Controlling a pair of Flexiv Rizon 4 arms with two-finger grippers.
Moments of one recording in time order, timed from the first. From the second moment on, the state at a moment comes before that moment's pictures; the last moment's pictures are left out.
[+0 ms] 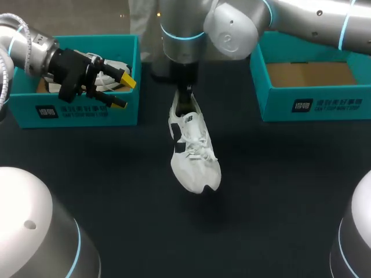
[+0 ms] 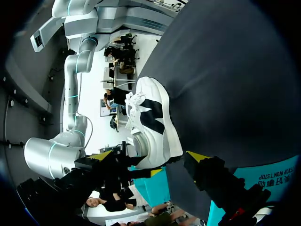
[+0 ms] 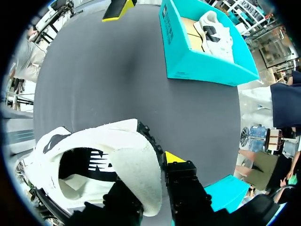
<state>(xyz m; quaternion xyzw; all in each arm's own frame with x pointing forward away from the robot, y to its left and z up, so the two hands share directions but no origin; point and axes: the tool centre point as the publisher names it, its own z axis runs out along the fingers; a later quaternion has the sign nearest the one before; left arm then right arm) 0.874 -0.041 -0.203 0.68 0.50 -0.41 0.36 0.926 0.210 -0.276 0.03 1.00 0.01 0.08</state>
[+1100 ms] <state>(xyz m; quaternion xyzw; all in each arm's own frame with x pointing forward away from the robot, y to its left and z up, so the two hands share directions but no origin) 0.874 -0.041 -0.203 0.68 0.50 -0.41 0.36 0.940 0.194 -0.114 0.04 0.99 0.02 0.12</state>
